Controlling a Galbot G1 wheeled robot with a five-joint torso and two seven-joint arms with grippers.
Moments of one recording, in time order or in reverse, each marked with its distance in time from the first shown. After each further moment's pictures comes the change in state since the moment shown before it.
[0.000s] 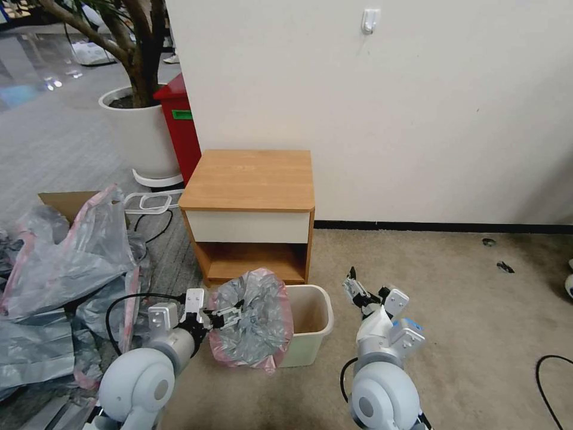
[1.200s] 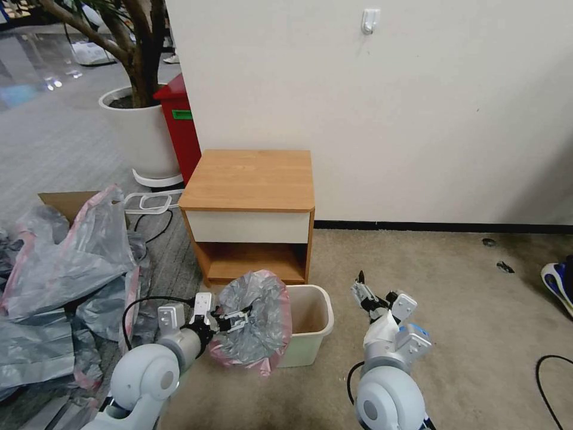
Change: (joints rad) left arm -0.046 0.009 0.026 0.120 -0.053 -0.003 0.091; right arm -0.026 -0.002 0.035 -0.004 -0.023 0.022 -0.005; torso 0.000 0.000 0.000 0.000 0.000
